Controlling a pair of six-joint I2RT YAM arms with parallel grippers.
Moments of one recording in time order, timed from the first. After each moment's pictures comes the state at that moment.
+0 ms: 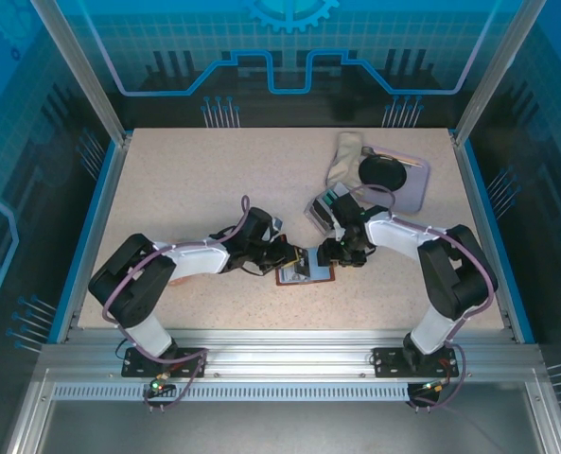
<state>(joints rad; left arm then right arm) -0.63 1.67 0.80 0.08 0.47 -1.06 0.47 1.69 0.98 -0.69 -0.21 0.44</state>
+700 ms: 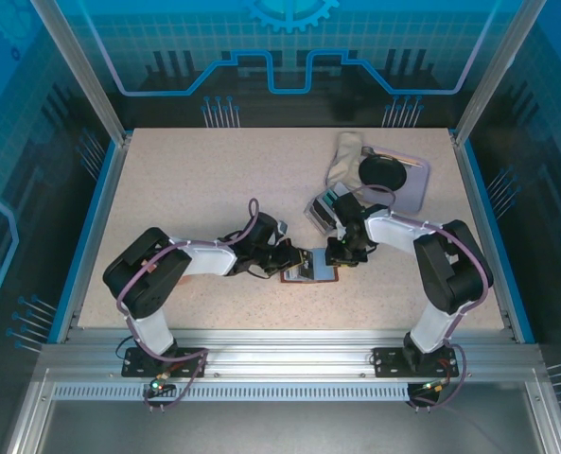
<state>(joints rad) -0.66 1.77 0.78 0.21 0.45 -1.06 0.44 1.74 0.99 -0.68 -0.23 0.44</state>
